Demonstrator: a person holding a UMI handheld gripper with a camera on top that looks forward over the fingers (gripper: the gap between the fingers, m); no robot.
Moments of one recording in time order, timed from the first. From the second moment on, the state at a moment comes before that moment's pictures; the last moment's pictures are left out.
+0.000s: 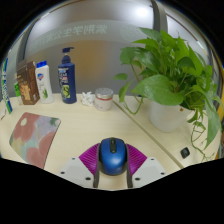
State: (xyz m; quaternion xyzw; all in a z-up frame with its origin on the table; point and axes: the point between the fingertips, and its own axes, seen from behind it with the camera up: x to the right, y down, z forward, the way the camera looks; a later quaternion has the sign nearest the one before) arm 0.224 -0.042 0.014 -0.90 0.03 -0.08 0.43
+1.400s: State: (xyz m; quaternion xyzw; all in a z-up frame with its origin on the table) arm -0.091 -0.062 0.091 -0.90 0.03 -0.05 0.44
